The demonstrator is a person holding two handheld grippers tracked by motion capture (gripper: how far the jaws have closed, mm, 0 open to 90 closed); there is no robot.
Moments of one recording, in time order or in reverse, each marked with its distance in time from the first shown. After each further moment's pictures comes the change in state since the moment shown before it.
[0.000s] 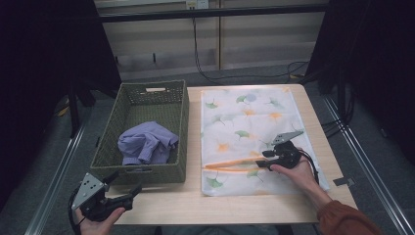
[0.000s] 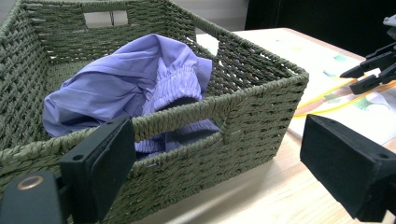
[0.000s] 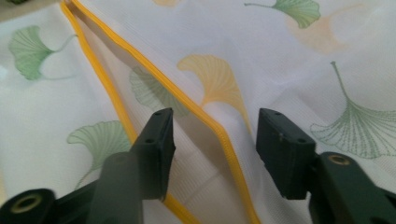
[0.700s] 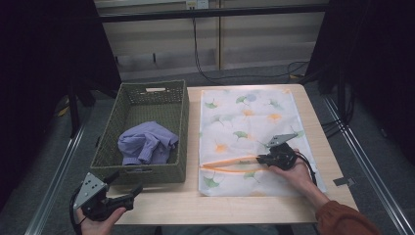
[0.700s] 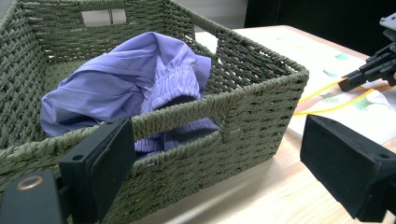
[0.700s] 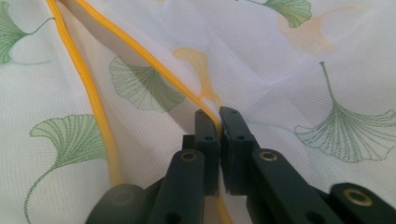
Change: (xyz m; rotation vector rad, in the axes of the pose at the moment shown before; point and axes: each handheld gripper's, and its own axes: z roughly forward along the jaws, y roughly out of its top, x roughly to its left) left arm 0.000 -0.001 0.002 0.006 -0.005 0.006; right arm 0.007 0.001 0.009 0.006 -0.060 -0.032
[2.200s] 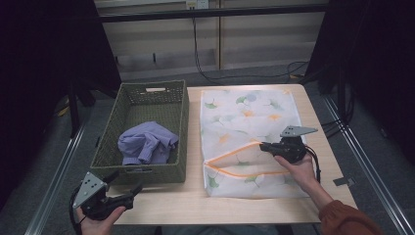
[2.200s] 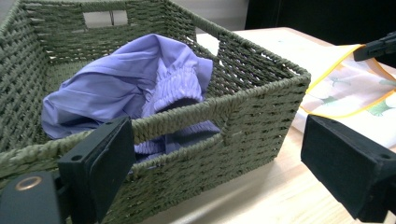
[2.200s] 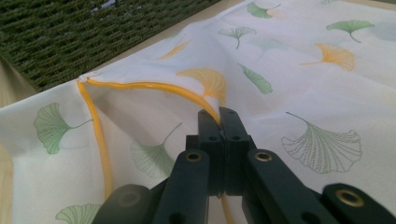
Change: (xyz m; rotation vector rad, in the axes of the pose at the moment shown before) left arm 0.001 0.001 0.001 -0.012 -0.003 -0.013; right arm -0.003 0.016 -0.039 -0.268 0.002 0.092
